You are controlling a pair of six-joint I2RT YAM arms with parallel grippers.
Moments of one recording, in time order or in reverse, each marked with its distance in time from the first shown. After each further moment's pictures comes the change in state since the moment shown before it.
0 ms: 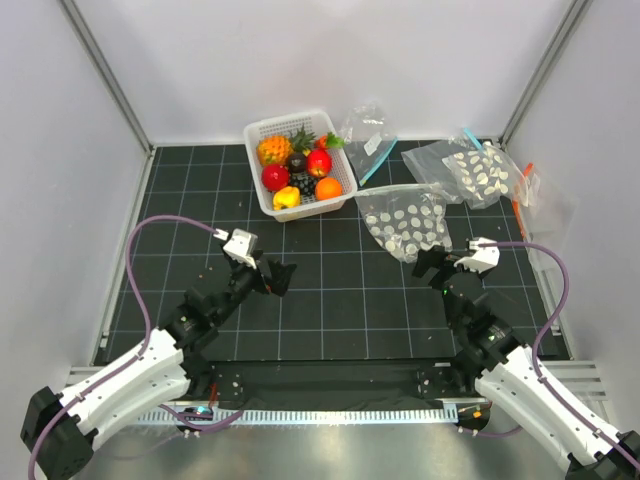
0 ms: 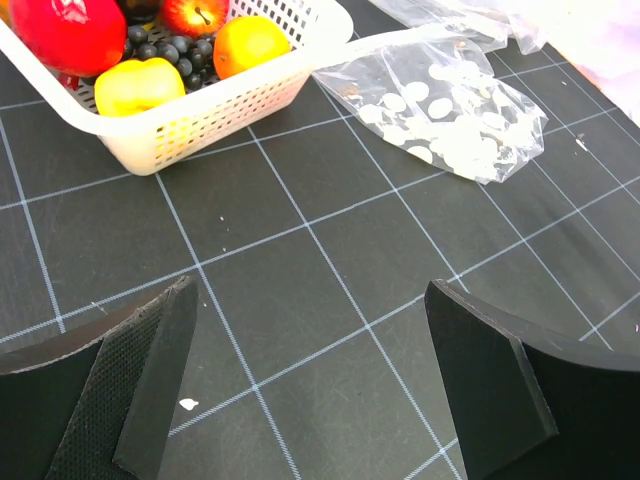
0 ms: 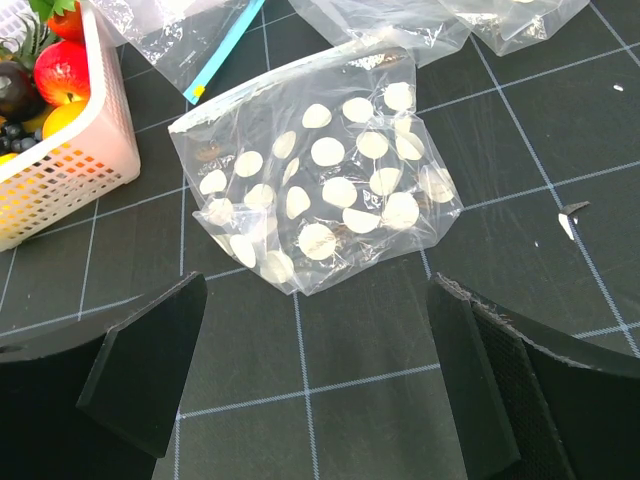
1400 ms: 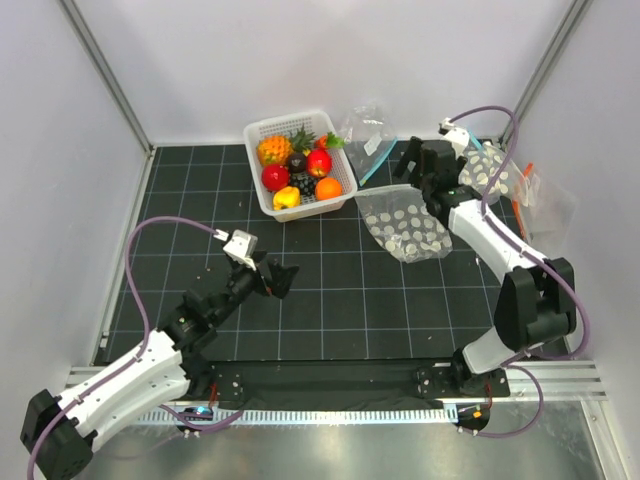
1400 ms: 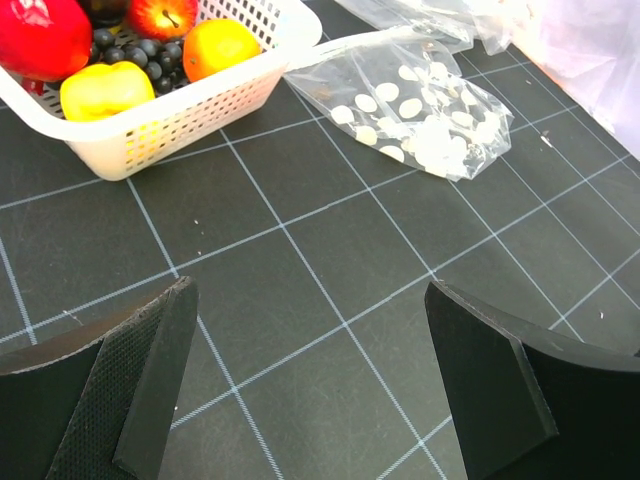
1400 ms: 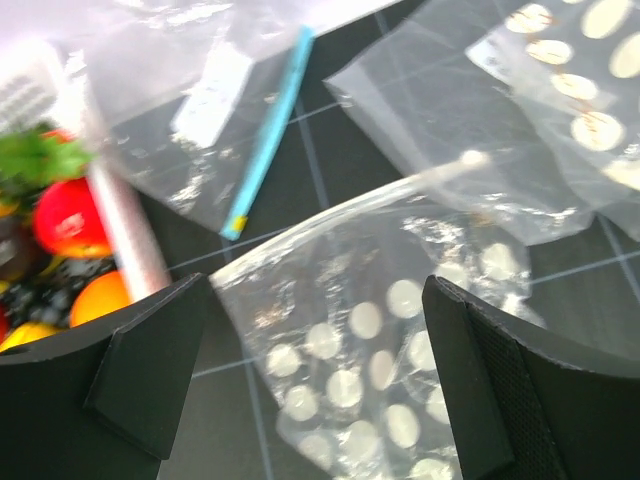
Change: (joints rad) left arm 0.000 -0.019 -0.001 -0.001 0.054 -0.017; right arm -0.281 1.088 0.883 0.048 -0.274 0.002
